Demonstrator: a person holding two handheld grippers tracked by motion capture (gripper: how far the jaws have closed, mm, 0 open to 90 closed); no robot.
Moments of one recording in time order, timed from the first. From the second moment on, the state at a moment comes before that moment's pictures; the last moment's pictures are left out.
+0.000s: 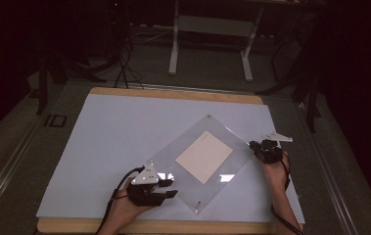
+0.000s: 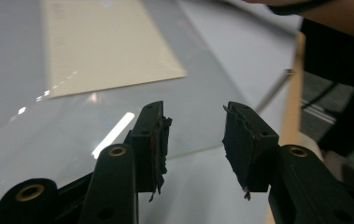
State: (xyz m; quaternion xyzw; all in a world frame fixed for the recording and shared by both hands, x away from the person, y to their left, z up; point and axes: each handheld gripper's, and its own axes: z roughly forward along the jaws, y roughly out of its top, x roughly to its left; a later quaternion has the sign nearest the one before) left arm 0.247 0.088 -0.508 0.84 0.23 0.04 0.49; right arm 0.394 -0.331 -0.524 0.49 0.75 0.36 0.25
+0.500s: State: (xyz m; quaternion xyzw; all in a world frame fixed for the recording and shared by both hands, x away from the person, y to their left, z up) left arm 0.236 0.027 -0.521 0.87 0.13 -0.01 0.47; right arm 0.398 -0.330 -0.524 0.50 0.75 0.36 0.25
